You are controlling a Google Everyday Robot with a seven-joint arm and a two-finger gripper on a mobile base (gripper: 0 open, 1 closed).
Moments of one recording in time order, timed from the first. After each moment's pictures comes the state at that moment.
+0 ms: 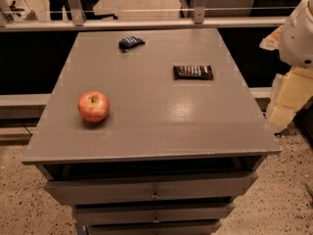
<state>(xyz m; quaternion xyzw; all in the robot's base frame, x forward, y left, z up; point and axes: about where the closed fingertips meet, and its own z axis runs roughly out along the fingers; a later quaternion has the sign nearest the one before) 0.438 -0.217 0.977 -0.60 0.78 -0.04 0.16</state>
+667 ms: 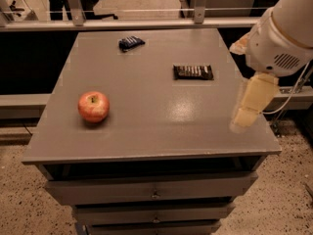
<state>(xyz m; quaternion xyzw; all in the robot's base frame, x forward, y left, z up) 0.453 -0.168 0.960 -0.62 0.76 0.00 0.19</state>
